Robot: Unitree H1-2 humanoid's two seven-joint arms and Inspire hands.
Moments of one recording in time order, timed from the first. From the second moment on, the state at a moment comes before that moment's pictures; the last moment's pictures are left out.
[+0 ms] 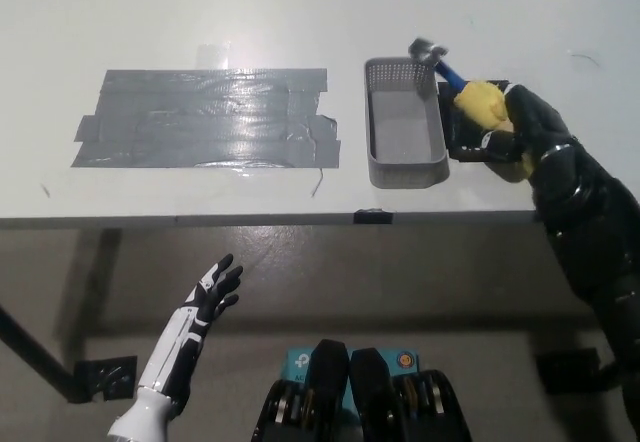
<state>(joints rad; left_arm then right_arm) 0.00 0.15 -0.10 -0.05 0.03 -0.07 -0.12 -0.91 -0.21 0.07 0.87 -0.53 0.17 0.07</state>
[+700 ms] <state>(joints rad) -0.01 0.15 -0.10 -0.05 0.03 -0.07 -0.12 -0.92 -0.21 -0.30 0.83 -0.15 0.38 0.35</state>
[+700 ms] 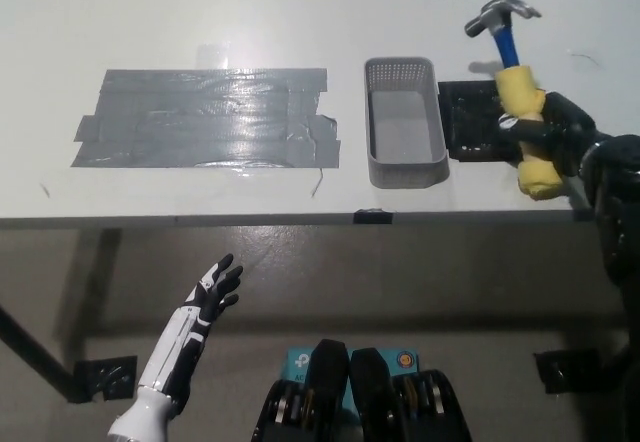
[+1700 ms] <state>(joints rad) -0.05 0.19 -0.09 -0.05 0.03 -0.07 -0.12 -1.02 -0.59 0.29 0.80 -0.16 0.38 0.76</state>
